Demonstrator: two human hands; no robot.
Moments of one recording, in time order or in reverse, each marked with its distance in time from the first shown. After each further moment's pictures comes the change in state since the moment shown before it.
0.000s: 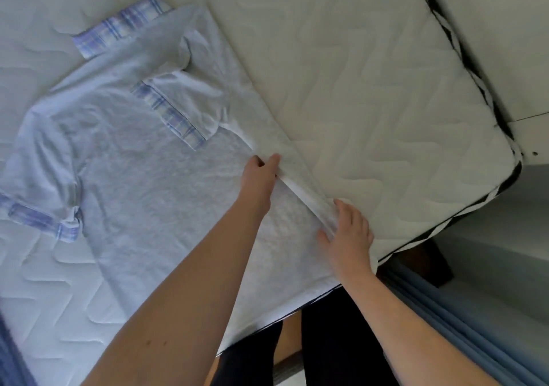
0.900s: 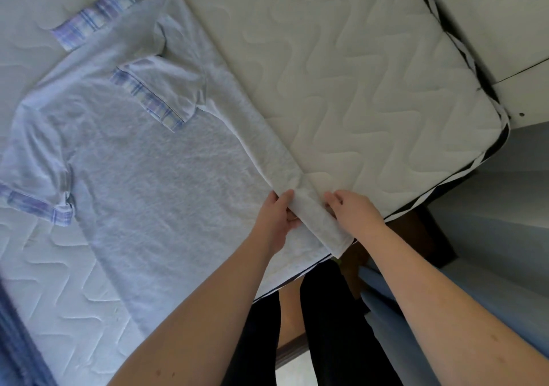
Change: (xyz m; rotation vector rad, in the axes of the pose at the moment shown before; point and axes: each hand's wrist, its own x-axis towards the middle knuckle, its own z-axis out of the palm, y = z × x) left_hand -0.076 -0.106 0.024 -0.129 -0.215 -0.201; right_hand 0.030 0.051 -0.045 0.043 -0.411 0.033
